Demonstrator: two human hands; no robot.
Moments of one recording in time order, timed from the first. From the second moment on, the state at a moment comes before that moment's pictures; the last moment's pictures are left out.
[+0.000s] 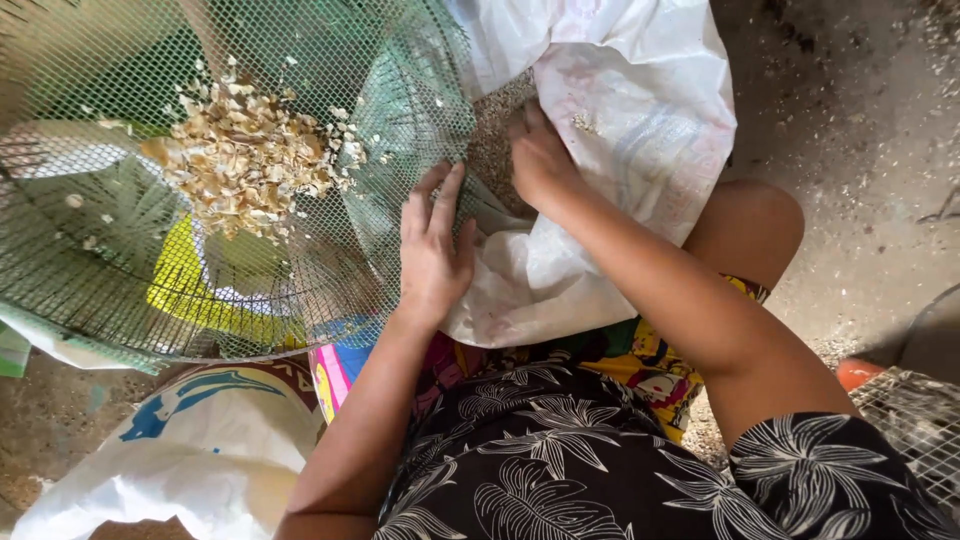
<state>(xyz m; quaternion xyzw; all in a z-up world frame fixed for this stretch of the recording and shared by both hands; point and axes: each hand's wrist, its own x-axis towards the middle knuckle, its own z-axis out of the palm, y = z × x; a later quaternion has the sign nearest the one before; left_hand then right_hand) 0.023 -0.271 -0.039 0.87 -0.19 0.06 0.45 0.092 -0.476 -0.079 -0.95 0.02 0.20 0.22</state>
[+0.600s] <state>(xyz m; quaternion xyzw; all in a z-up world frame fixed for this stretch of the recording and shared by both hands) 0.020 -0.264 -0.050 0.88 -0.18 0.05 0.44 0.142 -0.427 -0.047 -0.99 -0.01 0.12 0.01</state>
